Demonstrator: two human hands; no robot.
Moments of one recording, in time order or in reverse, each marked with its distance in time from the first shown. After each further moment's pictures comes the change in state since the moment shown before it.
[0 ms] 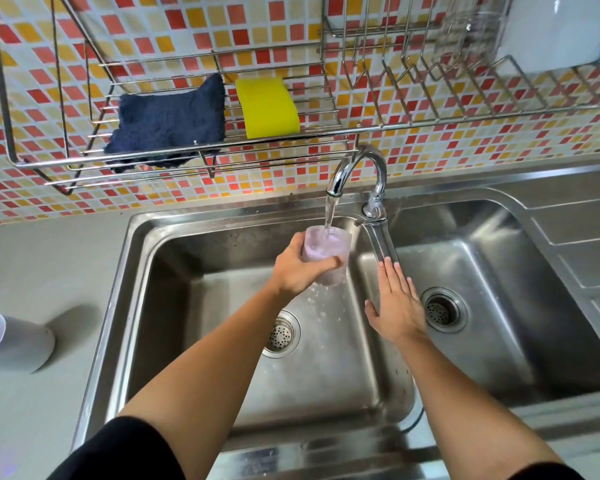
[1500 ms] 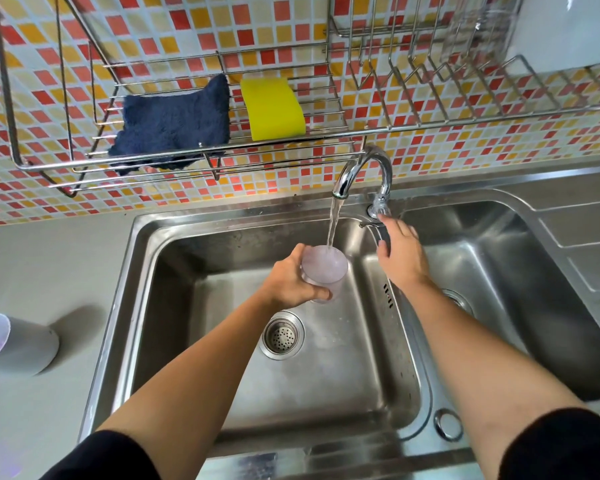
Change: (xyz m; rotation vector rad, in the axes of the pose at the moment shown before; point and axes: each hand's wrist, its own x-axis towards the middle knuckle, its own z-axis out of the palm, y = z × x) left_hand -0.001 -0.011 -0.022 0.393 -0.102 0.084; right_hand 0.076 -0.008 -0.058 0.401 0.272 -0.017
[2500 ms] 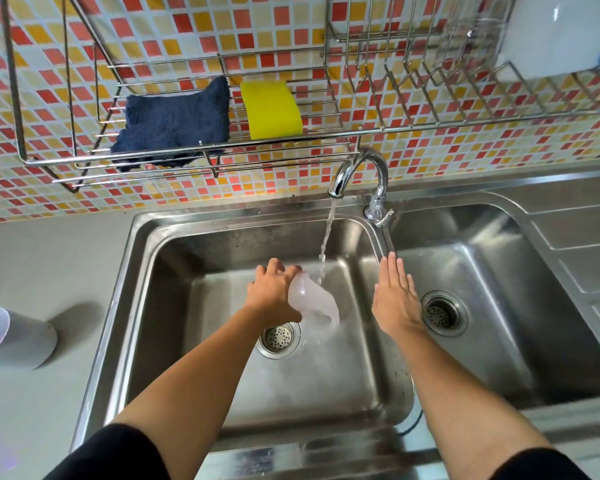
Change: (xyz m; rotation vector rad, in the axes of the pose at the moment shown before) left_hand -0.012 -0.027 0.004 0.739 -0.001 -0.039; right_hand -0.071 0.023 0.040 -0.370 -0.262 0.107
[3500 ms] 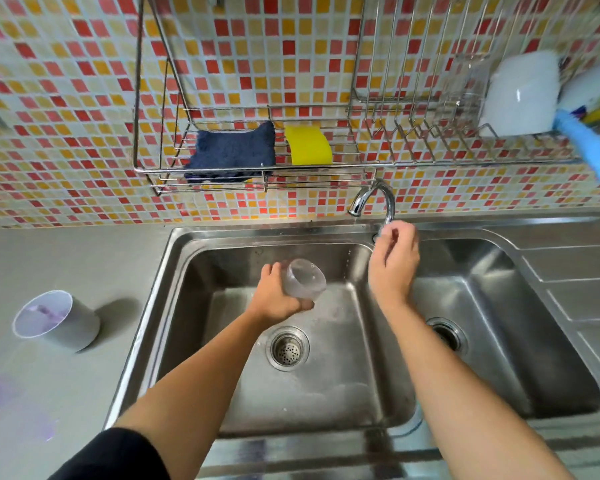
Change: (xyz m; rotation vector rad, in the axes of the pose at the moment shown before) left_hand -0.049 -0.009 -0.035 -0.642 0.259 -0.056; right_hand -0.022 -0.094 -0.140 0.883 0.866 -0.139
